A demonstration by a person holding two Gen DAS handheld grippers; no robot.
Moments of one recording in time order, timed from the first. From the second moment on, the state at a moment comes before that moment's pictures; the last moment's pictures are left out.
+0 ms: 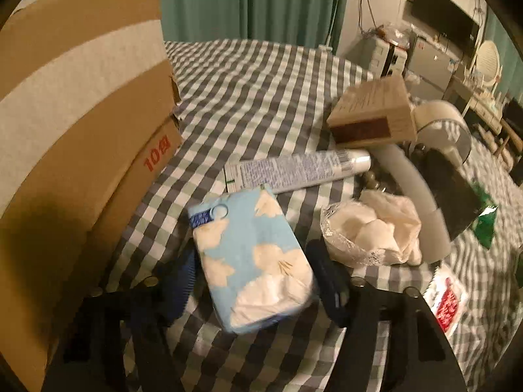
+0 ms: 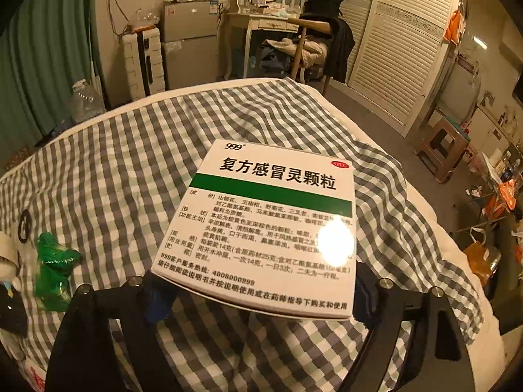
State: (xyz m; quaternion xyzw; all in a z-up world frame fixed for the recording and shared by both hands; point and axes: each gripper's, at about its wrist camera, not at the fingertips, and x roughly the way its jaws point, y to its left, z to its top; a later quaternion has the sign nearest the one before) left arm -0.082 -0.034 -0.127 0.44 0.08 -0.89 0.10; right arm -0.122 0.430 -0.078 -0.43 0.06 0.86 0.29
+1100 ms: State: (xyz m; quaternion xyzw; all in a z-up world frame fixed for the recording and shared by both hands) left arm -0.008 -0.079 0.069 0.31 0.12 -0.95 0.01; right arm -0.001 0.265 0.060 -0.33 0.04 0.94 -0.02
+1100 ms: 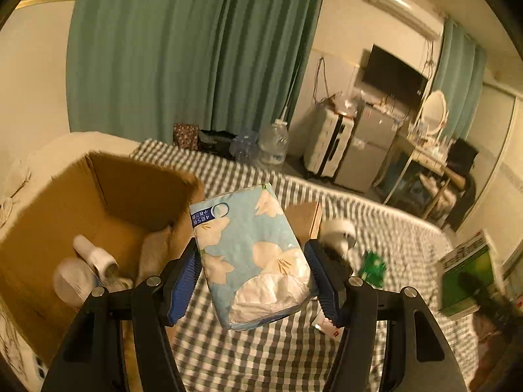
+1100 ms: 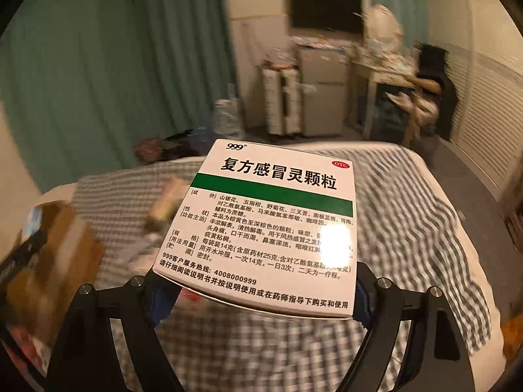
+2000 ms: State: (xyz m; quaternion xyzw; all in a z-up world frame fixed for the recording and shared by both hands) left arm -0.006 -0.261 0.031 0.33 0.16 -0.92 0.11; right arm -0.073 -0.063 0.042 -0.38 0.01 0.88 -0.30
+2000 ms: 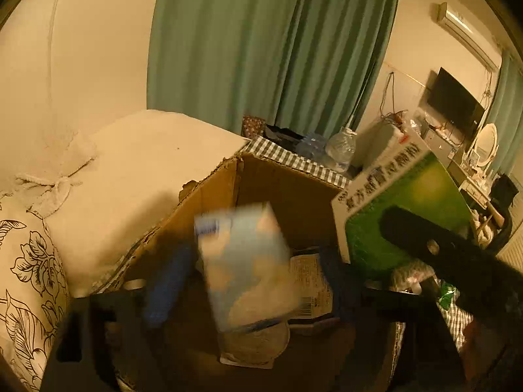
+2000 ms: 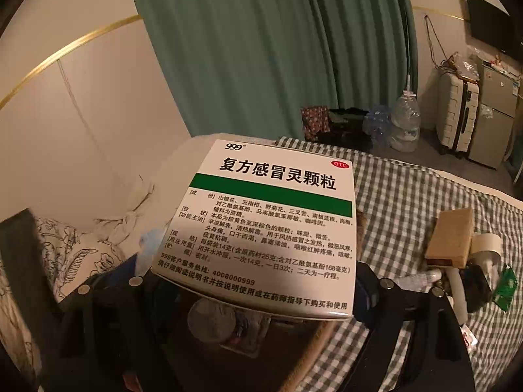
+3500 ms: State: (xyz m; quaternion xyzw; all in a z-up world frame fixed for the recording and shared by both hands) left arm -0.044 0.027 -0.022 0.39 0.02 -0.92 -0.09; right arm -0.064 0.298 -0.015 -0.38 0.11 0.91 -0.06
